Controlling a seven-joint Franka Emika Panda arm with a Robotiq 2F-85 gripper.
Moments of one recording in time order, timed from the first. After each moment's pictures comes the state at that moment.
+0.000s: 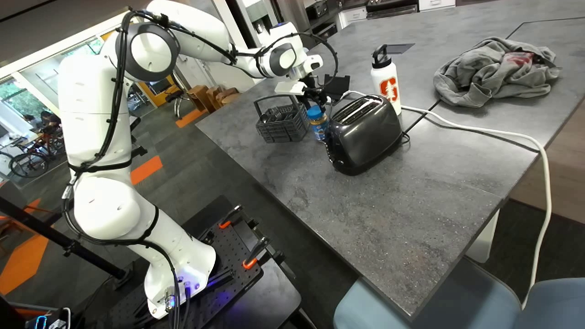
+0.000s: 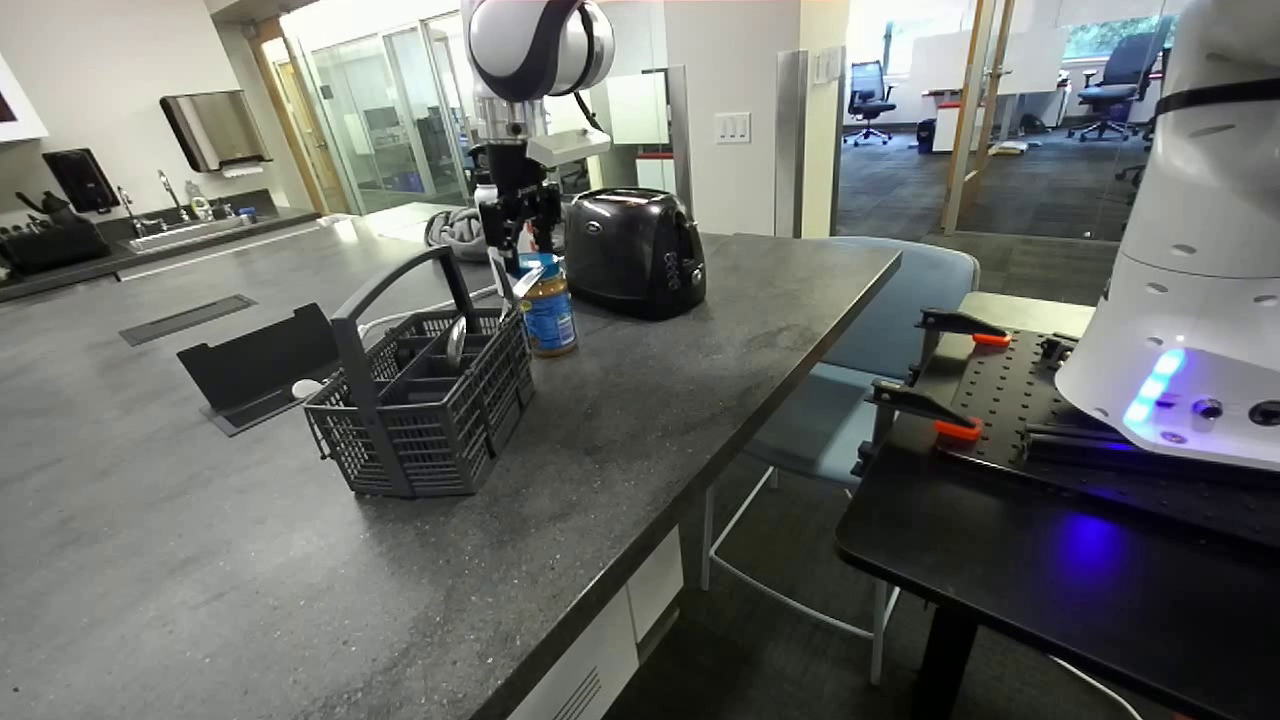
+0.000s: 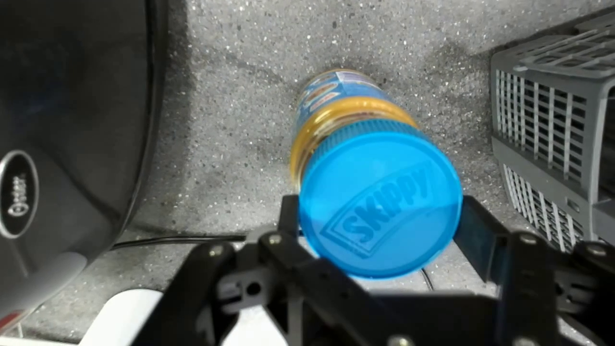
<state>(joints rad) 0.13 0.62 0.06 -1.65 -0.03 2.37 0.01</state>
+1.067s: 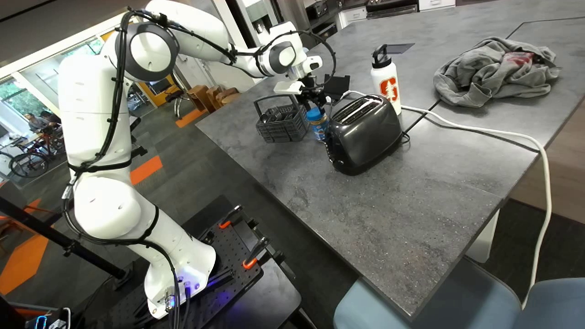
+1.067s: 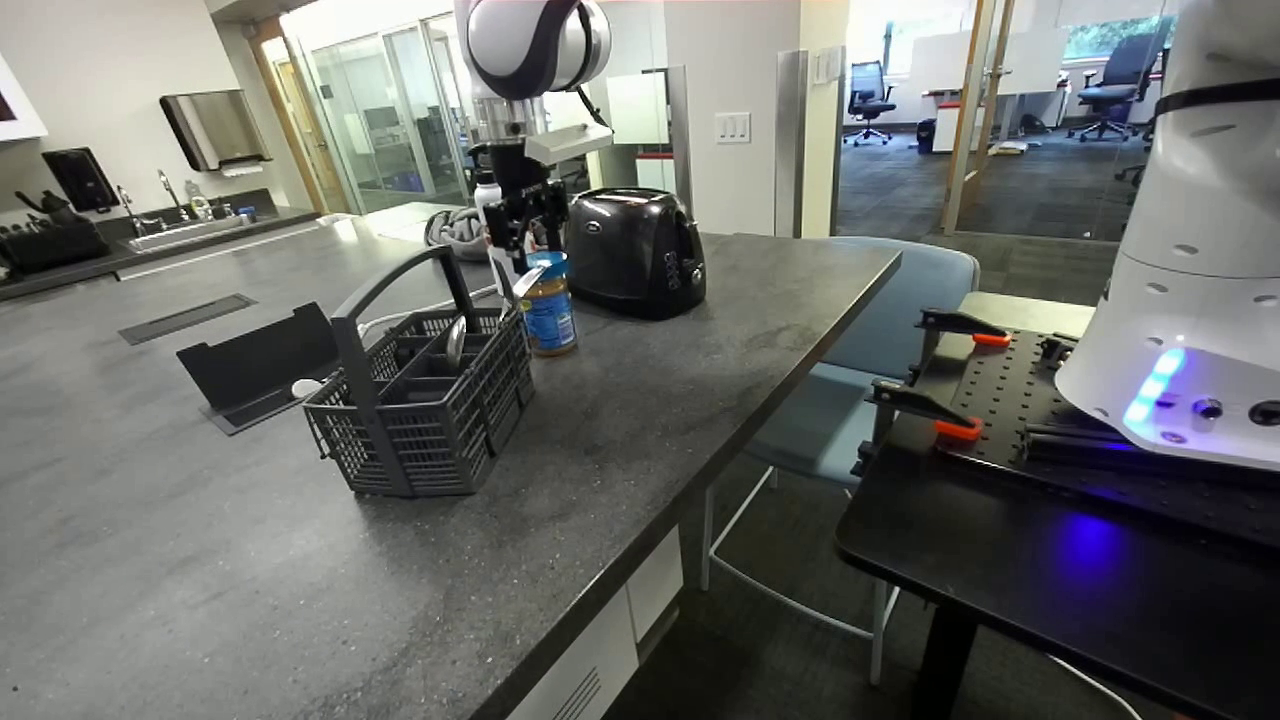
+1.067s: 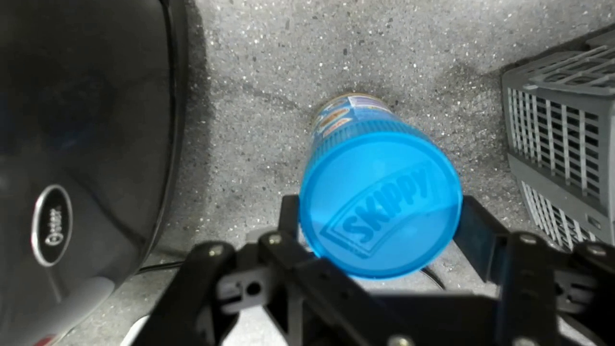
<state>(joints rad) 0.14 0.62 0.05 -1.64 -0.06 2.31 0.08</state>
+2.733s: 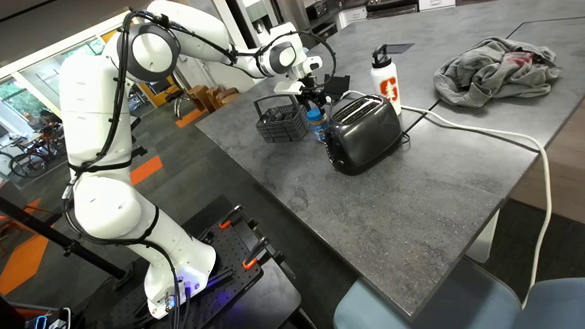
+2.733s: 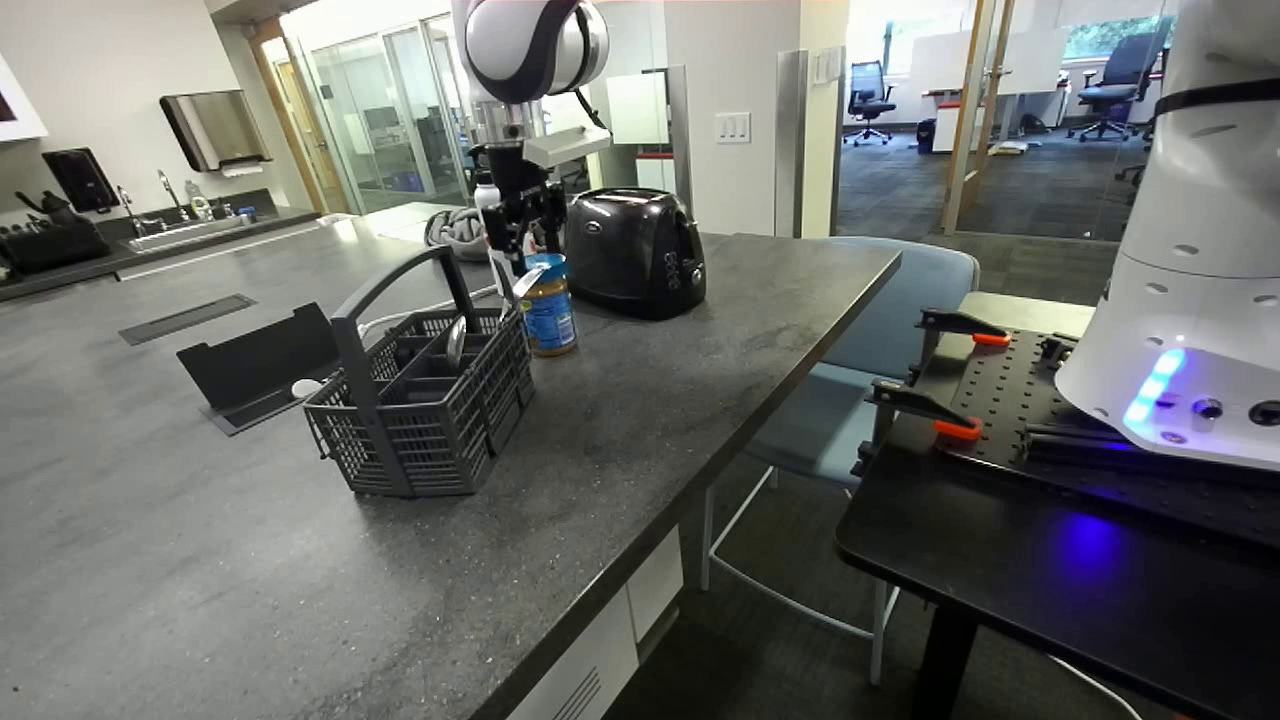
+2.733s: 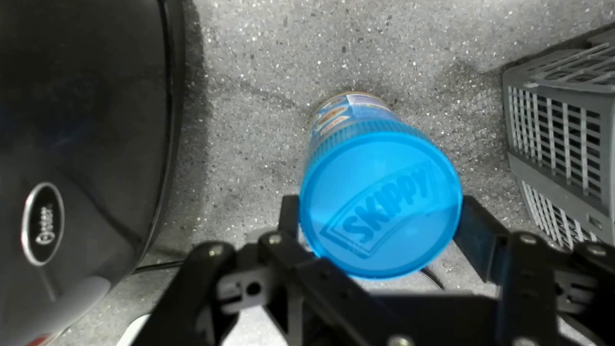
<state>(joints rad) 0.15 0.63 0.04 -1.63 -0.06 2.30 0.09</state>
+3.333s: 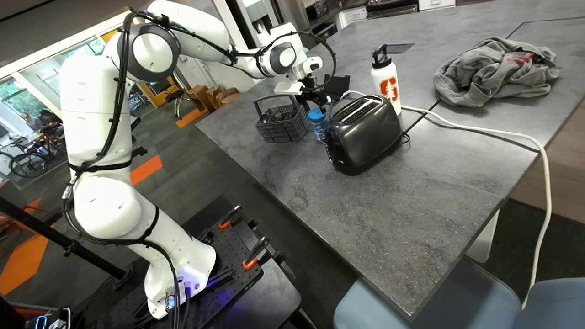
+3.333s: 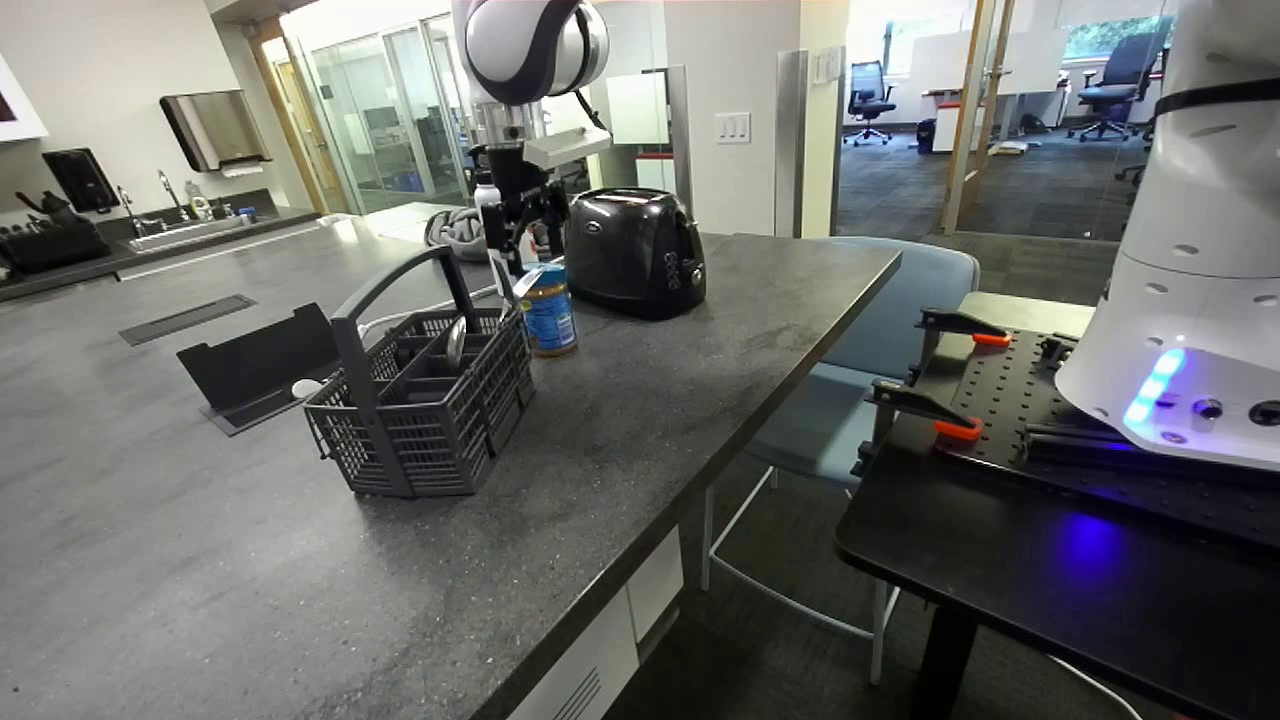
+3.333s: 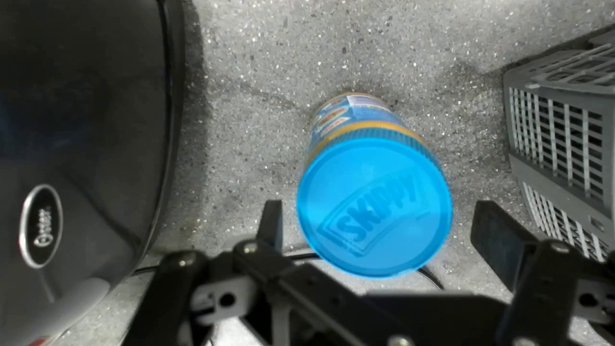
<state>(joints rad) 0.15 0.63 0.04 -1.63 -0.06 2.30 0.09</state>
